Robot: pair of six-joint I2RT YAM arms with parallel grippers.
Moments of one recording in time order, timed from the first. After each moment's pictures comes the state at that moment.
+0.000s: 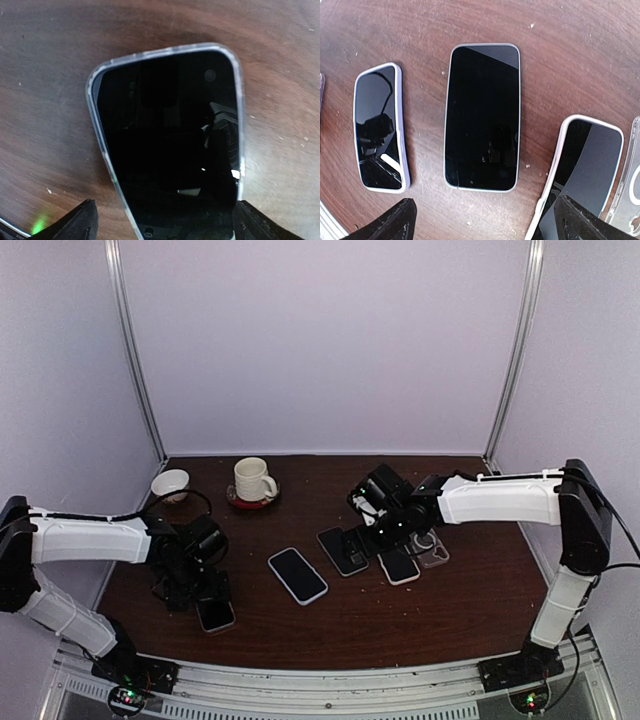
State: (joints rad) left arm -0.75 1.37 0.72 -0.78 -0.09 -1.03; right arm 0.84 1.78 1.26 -0.52 0.05 0.38
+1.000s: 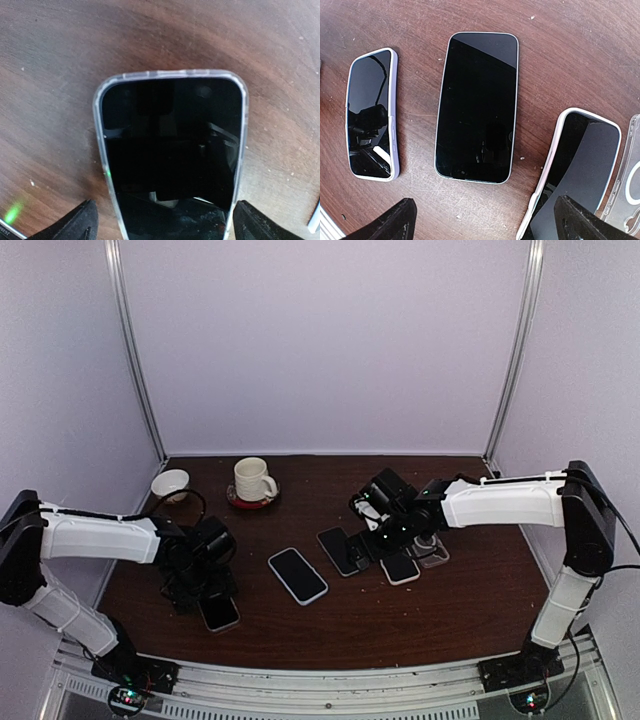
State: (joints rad) left arm -0.78 1.43 0.74 -0.74 -0.14 -1.25; right arm 0.84 1.75 1.21 -0.51 0.05 0.32
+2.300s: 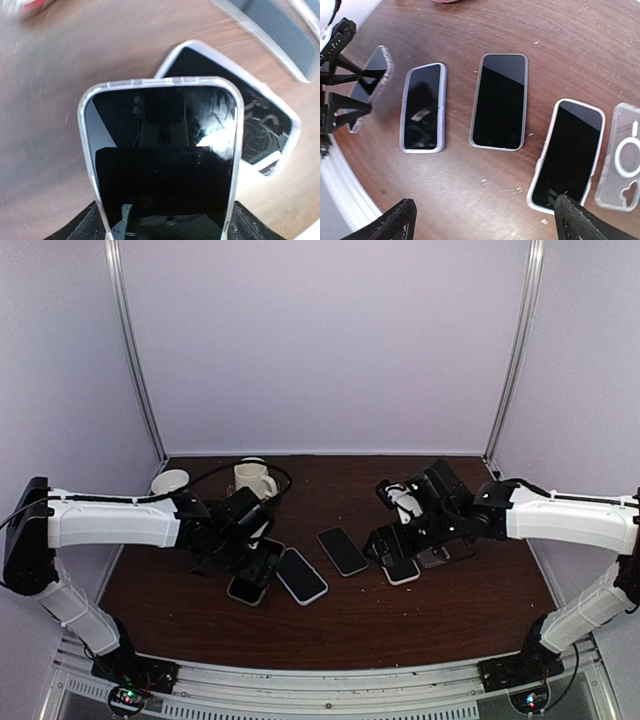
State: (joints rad) left arm -0.91 1.55 0.99 -0.62 -0.19 -0.50; right arm 0.84 1.41 1.02 -0.47 -0.03 0.35
